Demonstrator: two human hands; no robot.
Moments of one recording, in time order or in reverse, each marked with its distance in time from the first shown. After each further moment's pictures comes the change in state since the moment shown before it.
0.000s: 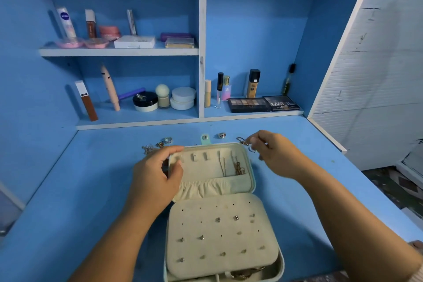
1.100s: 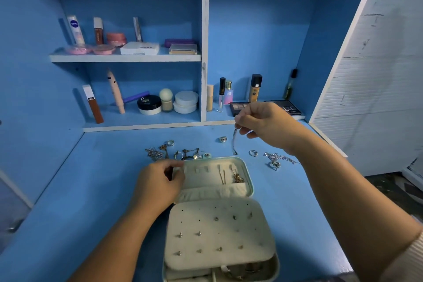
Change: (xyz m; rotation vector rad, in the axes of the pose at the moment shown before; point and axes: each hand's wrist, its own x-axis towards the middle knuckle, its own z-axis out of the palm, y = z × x) left_hand 0.000 0.005 0.001 0.076 -0.125 -0.260; right_hand 0.013 -0.066 -0.036 0.281 -0.047 -0.085
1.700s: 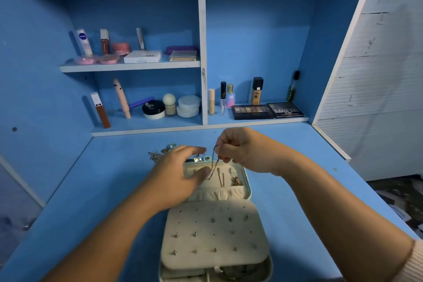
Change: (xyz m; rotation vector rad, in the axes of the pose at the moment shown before) left_hand 0.008 0.043 -0.012 0.160 -0.287 0.286; right_hand -0.023 -0.006 0.026 -0.064 -0.270 -0.042
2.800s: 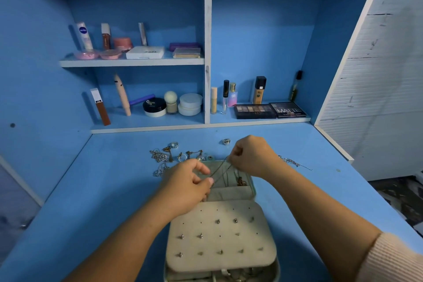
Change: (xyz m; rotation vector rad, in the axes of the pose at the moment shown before) left_hand -0.011 0.010 0.021 -0.259 -0.075 -0.329; right_hand 0.032 0.047 0.021 -0.352 0.254 0.224
